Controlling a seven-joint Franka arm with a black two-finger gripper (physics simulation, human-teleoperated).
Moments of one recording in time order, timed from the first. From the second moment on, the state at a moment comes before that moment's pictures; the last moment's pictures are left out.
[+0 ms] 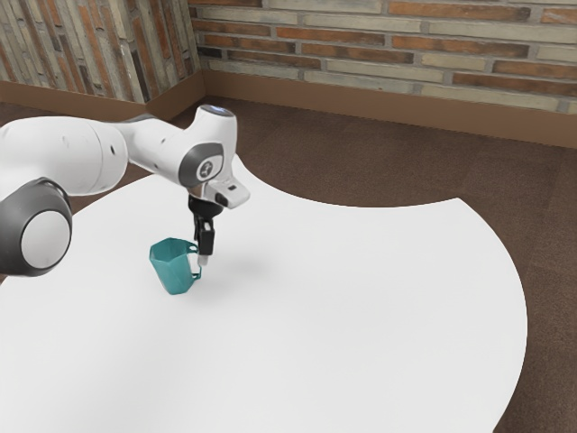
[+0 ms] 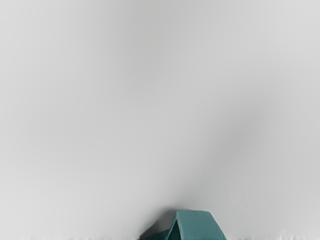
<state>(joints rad) 0.05 0.65 0.01 -1.45 0.22 1.88 0.80</state>
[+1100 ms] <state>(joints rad) 0.06 0.69 0.01 -1.45 0.20 1.90 0.83</state>
